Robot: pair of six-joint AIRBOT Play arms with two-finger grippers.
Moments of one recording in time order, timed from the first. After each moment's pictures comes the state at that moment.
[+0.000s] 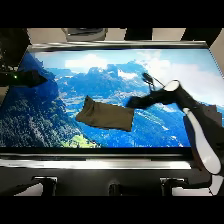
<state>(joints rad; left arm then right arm) 0.16 -1.29 1.51 1.01 -1.22 -1.35 0.06 -1.58 1.28 -0.83 1.20 1.11</state>
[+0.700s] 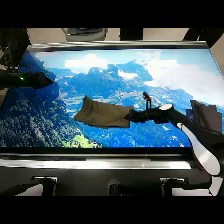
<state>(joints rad) 0.10 -1.29 1.50 1.01 -1.22 -1.34 0.09 -1.57 0.98 -0.40 0.96 0.92</state>
